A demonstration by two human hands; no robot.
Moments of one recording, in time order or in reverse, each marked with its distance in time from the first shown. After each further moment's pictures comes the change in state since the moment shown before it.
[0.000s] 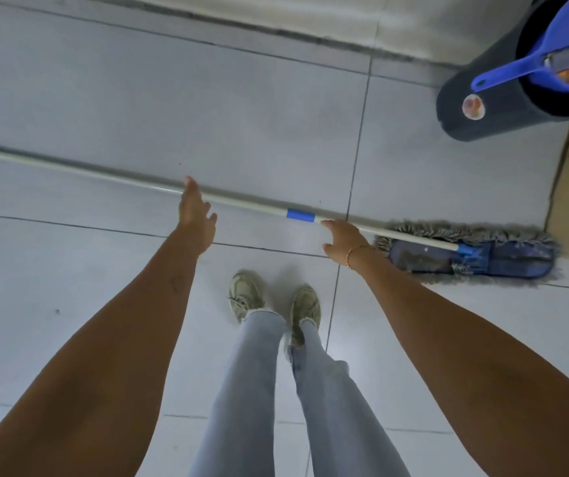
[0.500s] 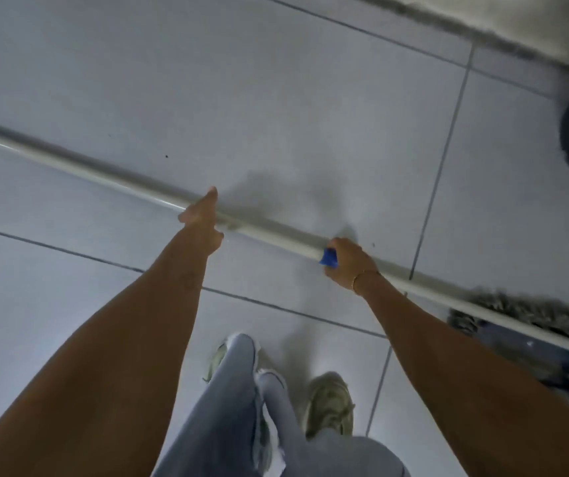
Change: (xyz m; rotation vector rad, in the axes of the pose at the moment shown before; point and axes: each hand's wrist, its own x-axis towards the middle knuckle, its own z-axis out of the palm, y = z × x) left_hand 0.301 -0.072 -0.005 -0.073 0.219 -0.055; right_hand 0.296 0.036 0.130 -0.073 0.096 -0.123
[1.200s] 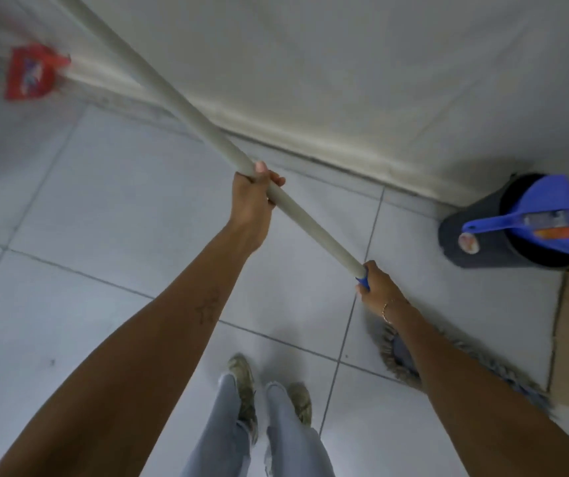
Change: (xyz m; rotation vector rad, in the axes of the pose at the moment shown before) left_hand -0.441 0.185 0.025 -0.199 -0.464 0.569; right_hand -0.262 -0.053 -0.291 0.166 0.191 0.038
